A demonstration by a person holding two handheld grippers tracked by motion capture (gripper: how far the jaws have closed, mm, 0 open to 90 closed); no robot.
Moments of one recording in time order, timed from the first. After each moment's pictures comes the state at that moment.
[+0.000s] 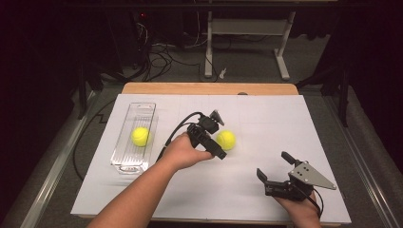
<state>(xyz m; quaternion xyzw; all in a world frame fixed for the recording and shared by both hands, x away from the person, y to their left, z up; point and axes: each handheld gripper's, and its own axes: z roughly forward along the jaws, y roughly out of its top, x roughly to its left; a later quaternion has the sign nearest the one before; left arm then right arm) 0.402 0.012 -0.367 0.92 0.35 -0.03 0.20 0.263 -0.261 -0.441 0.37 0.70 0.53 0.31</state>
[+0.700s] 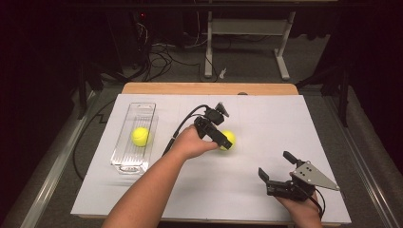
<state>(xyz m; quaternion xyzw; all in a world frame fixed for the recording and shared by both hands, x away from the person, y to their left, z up) 0.435 -0.002 -0.383 0.91 0.35 -0.03 0.22 0.262 -0.264 -0.440 0.37 0.69 0.54 0.31</state>
